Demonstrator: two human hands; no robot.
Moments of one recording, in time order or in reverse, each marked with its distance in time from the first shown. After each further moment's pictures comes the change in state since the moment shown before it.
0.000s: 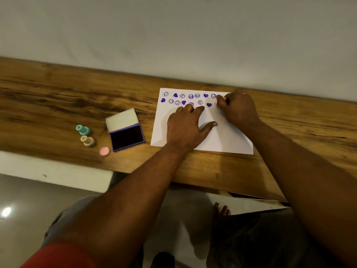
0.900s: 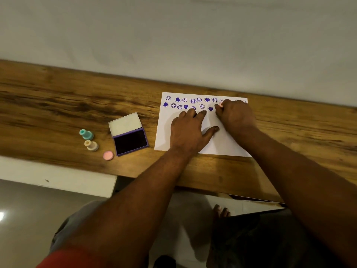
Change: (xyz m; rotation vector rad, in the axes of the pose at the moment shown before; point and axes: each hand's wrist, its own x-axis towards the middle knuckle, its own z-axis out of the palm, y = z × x) left_hand -0.001 0.002 -0.003 -0.019 -0.063 -0.001; right_hand -0.006 -0.009 0.014 -0.396 0.026 -0.022
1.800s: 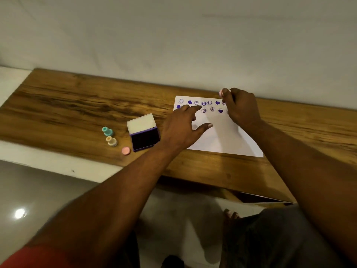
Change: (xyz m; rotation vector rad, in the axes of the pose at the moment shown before) left_hand -0.011 -0.041 -0.069 -0.142 0.033 0.013; right_hand 0.008 -0.012 -0.027 0.652 0.181 -0.057
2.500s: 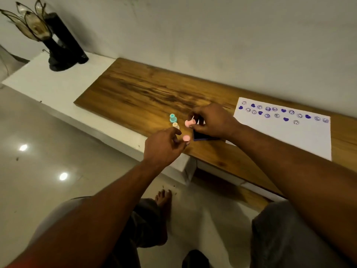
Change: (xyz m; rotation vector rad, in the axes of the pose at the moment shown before) left_hand -0.153 -0.155 -0.106 0.123 0.074 -0.365; right_hand -0.055 -0.210 0.110 0.010 -0.607 -0.647
